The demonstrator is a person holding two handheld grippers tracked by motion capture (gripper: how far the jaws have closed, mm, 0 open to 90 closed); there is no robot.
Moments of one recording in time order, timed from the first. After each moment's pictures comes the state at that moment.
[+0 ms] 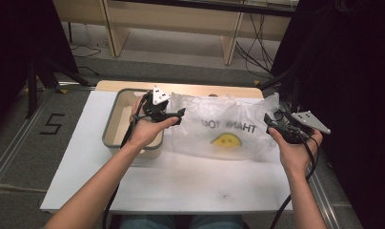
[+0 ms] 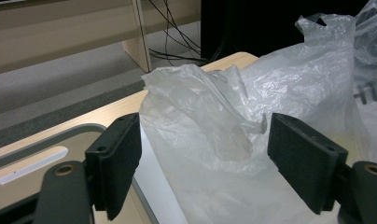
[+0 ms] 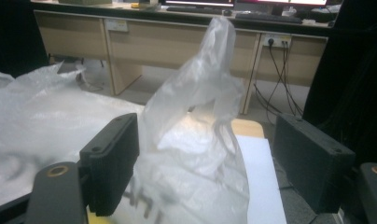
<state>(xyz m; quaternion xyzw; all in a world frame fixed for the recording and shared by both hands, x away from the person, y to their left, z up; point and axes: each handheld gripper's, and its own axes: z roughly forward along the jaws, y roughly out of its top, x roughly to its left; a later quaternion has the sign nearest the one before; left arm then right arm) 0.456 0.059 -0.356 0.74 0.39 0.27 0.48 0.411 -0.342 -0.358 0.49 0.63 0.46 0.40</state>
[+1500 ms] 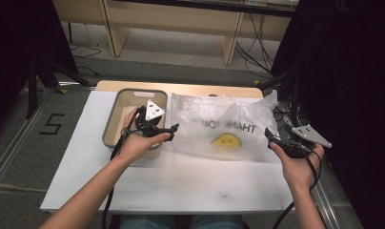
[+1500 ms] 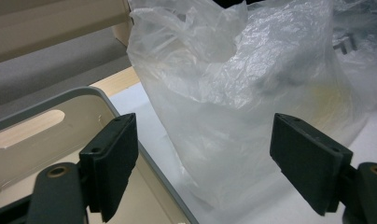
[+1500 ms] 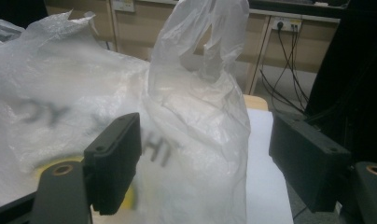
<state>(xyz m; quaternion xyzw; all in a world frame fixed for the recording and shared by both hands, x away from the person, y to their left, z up) 0.424 0.077 -0.375 0.77 0.37 0.26 0.46 0.383 -0.350 -0.380 0.48 0.65 0.44 0.38</state>
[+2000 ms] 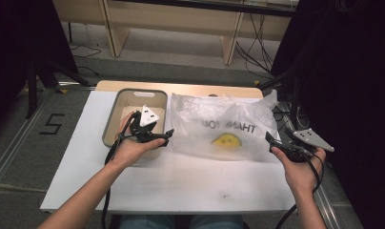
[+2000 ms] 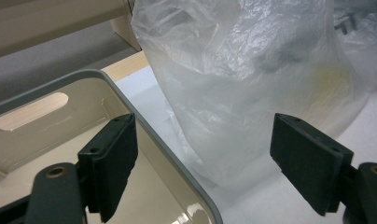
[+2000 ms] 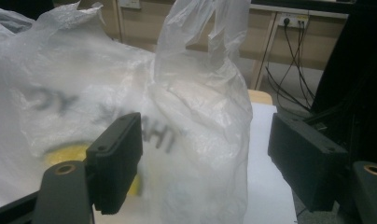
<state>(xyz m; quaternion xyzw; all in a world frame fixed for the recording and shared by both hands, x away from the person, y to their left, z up) 0.413 0.090 -0.384 0.77 0.37 0.26 0.45 0.374 -0.355 -0.384 0.48 0.66 0.45 0.37</state>
